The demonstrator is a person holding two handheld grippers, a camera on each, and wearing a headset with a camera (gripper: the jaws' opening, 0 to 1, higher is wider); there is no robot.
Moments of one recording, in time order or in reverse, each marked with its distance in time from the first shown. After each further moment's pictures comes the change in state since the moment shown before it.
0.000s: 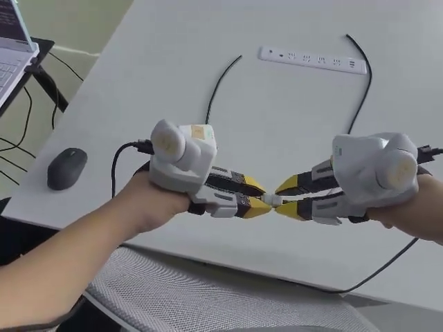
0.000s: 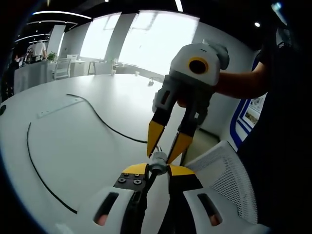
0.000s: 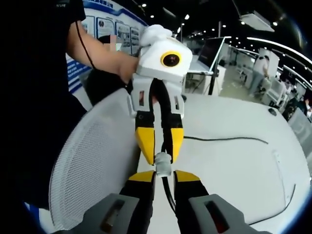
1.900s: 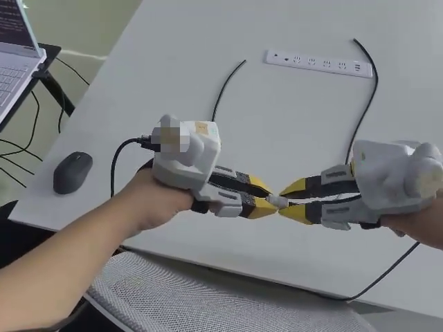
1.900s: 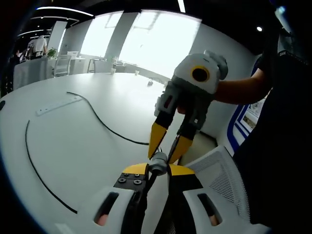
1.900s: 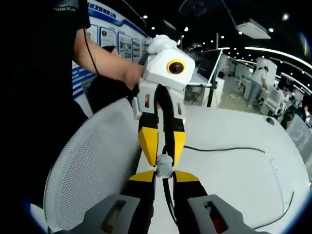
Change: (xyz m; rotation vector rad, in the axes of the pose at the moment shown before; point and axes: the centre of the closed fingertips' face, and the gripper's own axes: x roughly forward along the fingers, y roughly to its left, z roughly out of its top) left arm -0.002 -0.001 0.010 -0.051 0.001 -0.024; right arm -0.004 0.005 0.013 -0.120 -0.097 -0.041
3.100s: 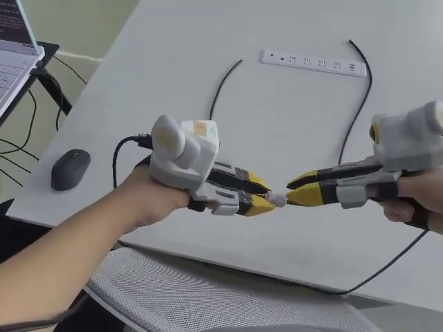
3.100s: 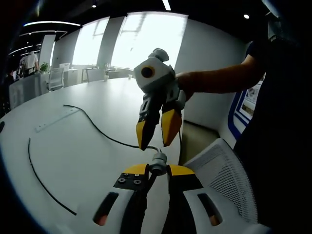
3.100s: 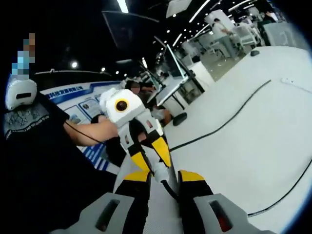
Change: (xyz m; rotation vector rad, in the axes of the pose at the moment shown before) left arm -0.003 -0.018 0.003 0.143 -0.002 -0.004; right arm -0.020 -0.012 0.008 0.835 -0.224 0.279
